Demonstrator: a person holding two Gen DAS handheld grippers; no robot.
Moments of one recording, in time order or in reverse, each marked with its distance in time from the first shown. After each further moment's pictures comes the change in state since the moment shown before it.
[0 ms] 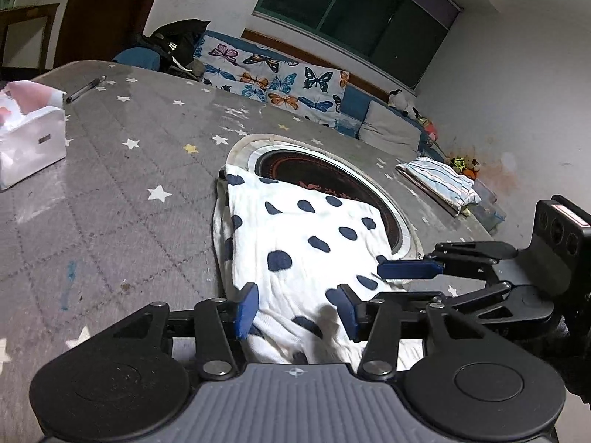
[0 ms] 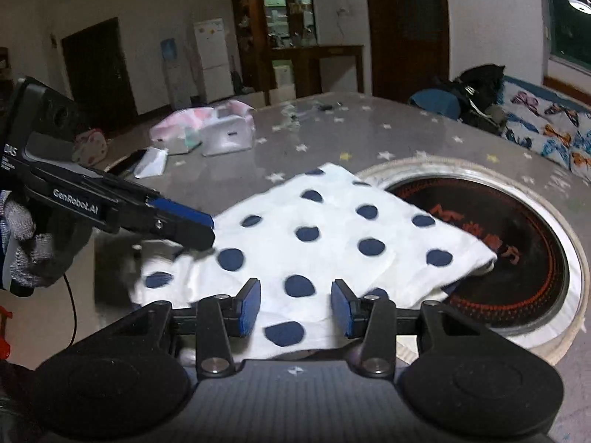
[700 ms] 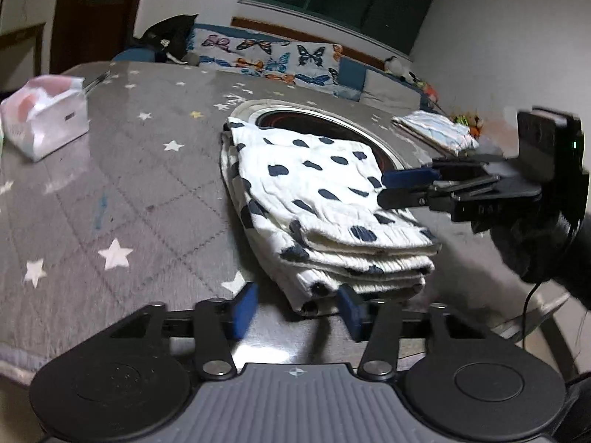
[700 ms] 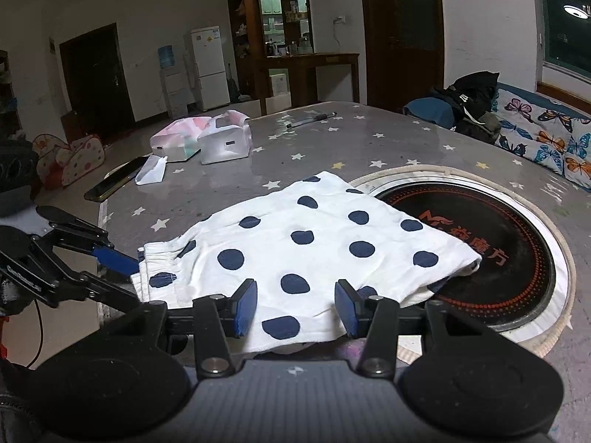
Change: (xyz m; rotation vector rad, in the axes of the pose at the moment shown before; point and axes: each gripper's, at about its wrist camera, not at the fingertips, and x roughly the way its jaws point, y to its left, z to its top) left arm -0.034 -0.014 -0.056 0.144 0.066 0.062; right arm -0.015 -0.002 -0.003 0.008 -0.028 -0.023
